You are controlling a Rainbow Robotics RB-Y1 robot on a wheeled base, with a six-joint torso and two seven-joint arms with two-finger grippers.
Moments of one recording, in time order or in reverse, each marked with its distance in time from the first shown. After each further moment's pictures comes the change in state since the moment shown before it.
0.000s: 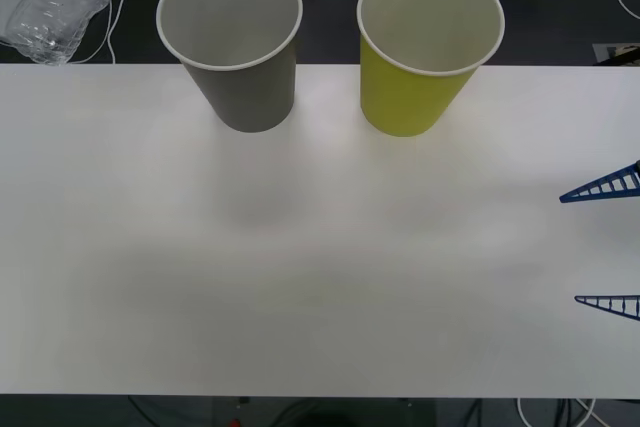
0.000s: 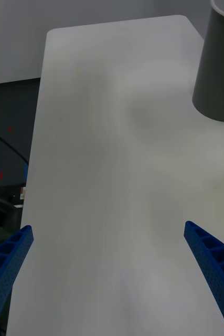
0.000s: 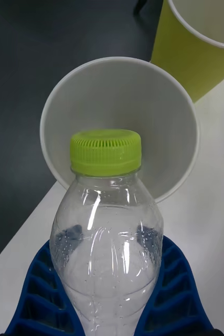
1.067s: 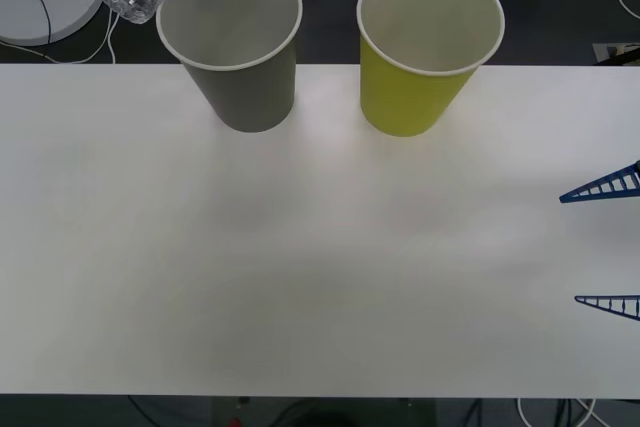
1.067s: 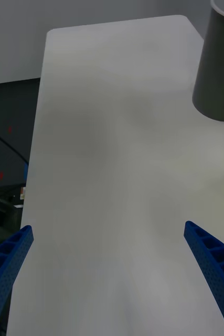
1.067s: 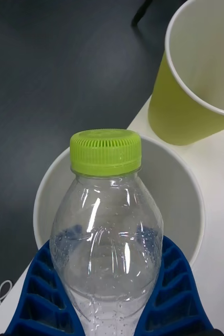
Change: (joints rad) right arm 0.000 0.000 0.000 0.000 0.000 0.000 0.000; left arm -0.277 -0.328 -0.146 0.358 -0.098 0.003 0.008
